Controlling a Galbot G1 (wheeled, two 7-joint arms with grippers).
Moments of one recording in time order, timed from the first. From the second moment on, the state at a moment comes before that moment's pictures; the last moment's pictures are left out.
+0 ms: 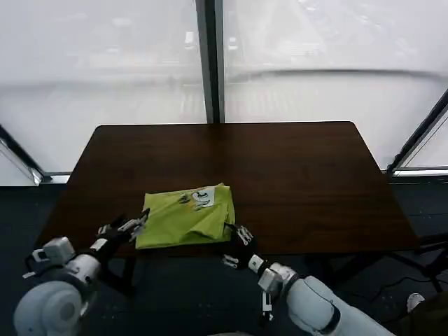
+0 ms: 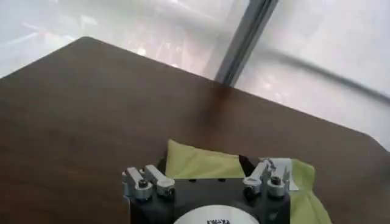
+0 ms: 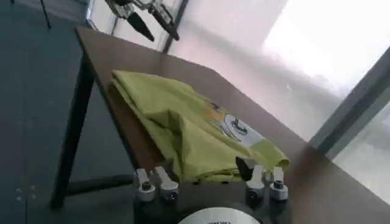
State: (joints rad) left arm 1.63 -1.33 -0.82 -2.30 -0.76 0.71 -0.06; right arm -1.20 0.89 -0.18 2.00 -0.11 -0.15 -0.08
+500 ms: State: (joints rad) left arm 1.63 -1.33 -0.83 -2.30 -0.76 0.70 -0.06; right arm -1.21 0.87 -0.16 2.01 -0.08 -0.14 -0.08
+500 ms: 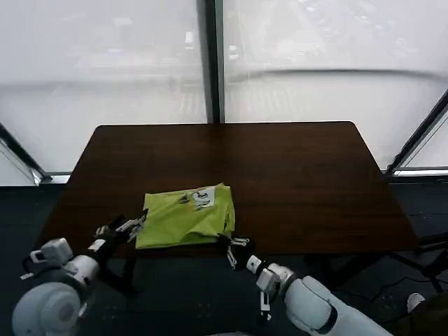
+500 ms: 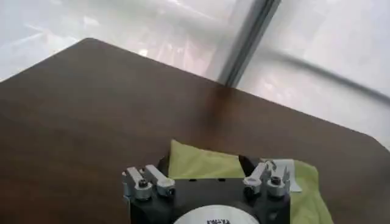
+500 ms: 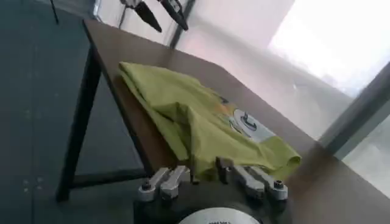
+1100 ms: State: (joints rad) left arm 1.60 -1.29 -0.81 -2.28 -0.77 0.71 -0.06; right arm -1.28 0.84 -0.04 2.04 0.04 -0.04 -0.09
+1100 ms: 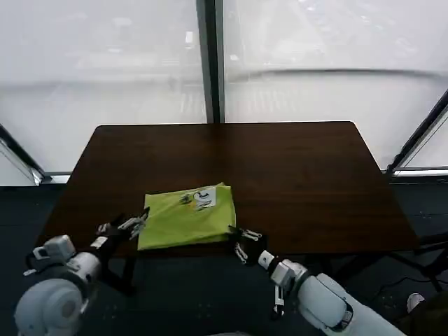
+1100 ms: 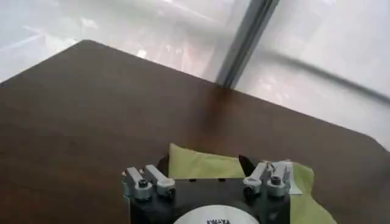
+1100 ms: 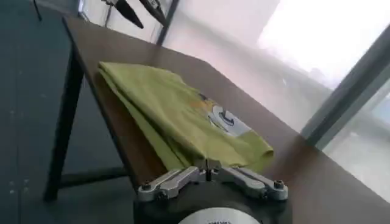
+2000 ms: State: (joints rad) left arm 1.54 -0.90 -0.80 -1.98 -1.29 0.74 -0.04; right arm -1.70 1.14 0.50 2.06 0.40 0.44 -0.04
